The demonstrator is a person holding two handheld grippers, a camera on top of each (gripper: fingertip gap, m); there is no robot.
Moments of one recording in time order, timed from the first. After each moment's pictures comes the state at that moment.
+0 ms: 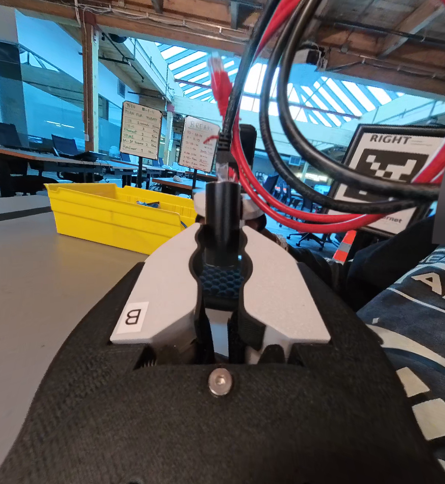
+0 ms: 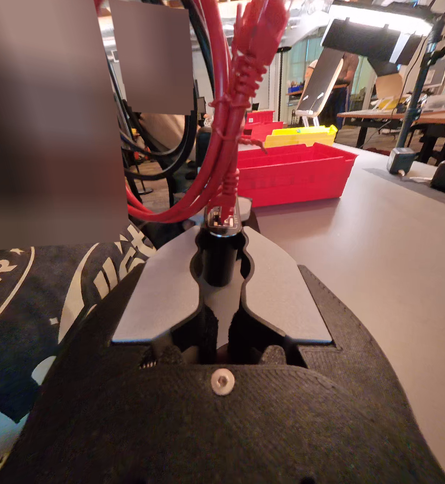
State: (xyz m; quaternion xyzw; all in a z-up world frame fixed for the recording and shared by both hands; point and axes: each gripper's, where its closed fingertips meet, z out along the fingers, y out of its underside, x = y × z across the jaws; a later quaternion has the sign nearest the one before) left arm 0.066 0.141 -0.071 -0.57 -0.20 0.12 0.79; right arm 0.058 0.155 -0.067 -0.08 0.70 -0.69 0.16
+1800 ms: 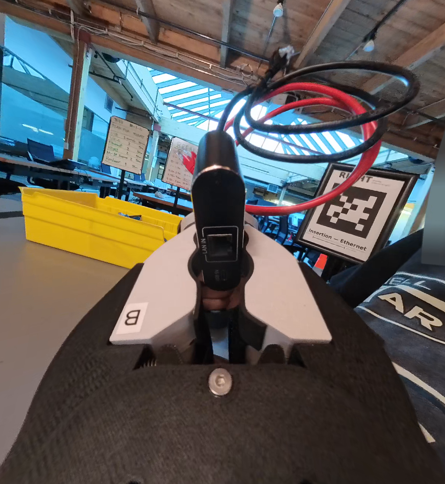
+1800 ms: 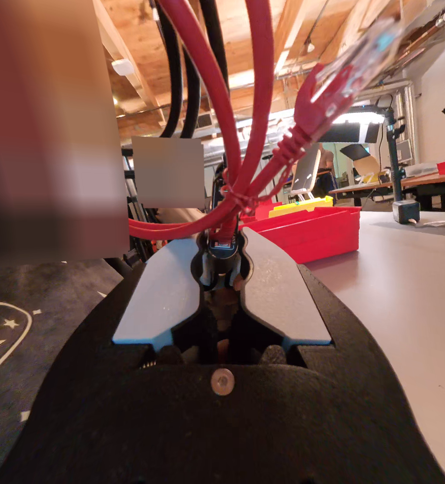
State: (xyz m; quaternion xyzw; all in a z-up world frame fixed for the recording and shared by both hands) left arm 0.072 0.138 -0.058 -0.53 -0.20 0.07 0.82; right arm 0.068 0.133 -0.048 0.00 0.55 -0.80 0.22
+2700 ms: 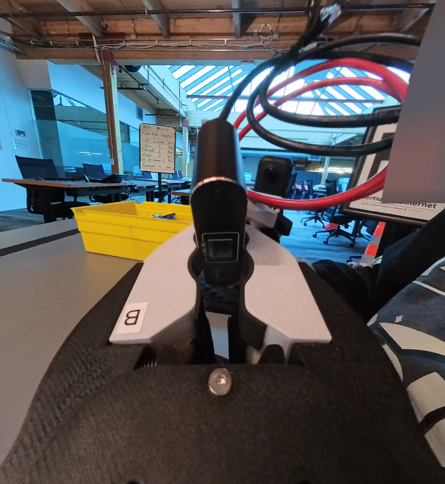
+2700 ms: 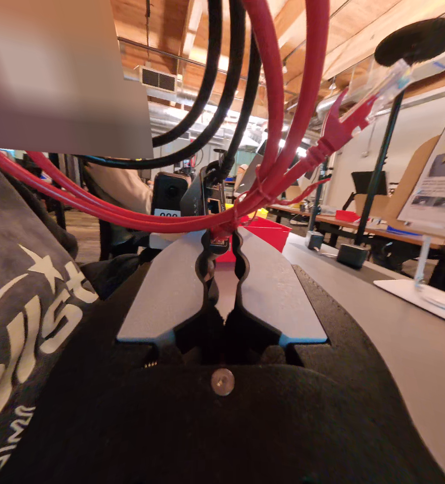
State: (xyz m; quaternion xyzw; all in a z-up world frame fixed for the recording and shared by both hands) left arm 0.070 0.145 -0.067 -0.57 -0.18 0.19 0.78; right arm 0.065 0.144 -0.050 -0.07 0.58 -0.81 0.00
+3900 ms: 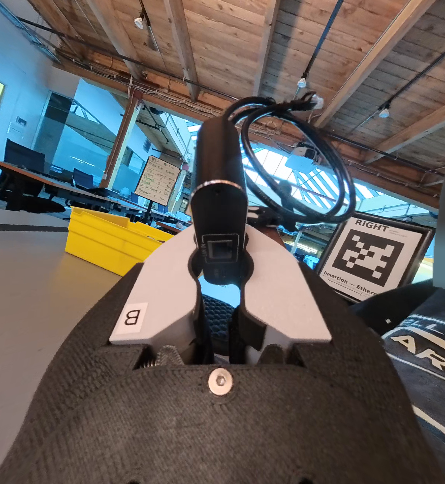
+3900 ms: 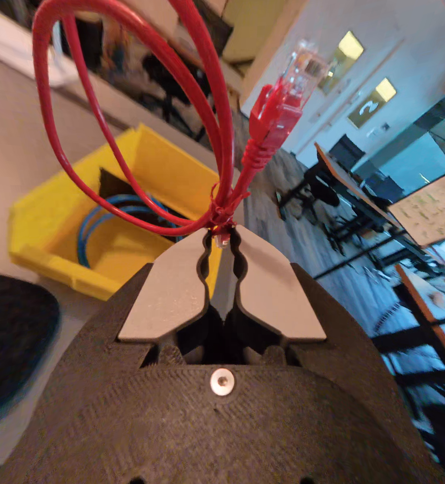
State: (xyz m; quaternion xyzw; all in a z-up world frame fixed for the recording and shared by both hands) left arm 0.057 0.103 -0.047 -0.44 -0.26 0.09 0.85; right arm -0.123 0.458 -0.004 0.27 0.73 -0.37 -0.50
